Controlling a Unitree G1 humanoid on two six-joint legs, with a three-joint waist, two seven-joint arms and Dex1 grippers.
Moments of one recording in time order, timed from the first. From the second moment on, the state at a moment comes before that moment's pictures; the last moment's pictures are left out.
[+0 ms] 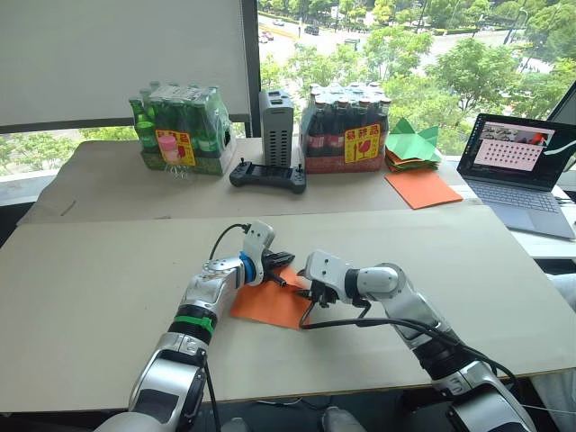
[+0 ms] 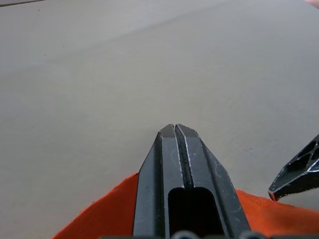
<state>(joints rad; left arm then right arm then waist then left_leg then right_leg) -0.73 0.19 -0.06 0.56 -0.20 0.44 -0.72 -0.57 -0.40 0.37 0.08 -0.12 0.26 0.90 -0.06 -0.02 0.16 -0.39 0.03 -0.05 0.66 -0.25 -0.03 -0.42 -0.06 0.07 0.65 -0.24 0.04</state>
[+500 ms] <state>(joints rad) -0.72 0.19 -0.06 0.55 -0.20 0.44 -0.72 -0.58 -0.40 0.29 0.05 0.02 0.40 0.92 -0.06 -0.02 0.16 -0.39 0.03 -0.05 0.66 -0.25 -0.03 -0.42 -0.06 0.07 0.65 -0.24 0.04</state>
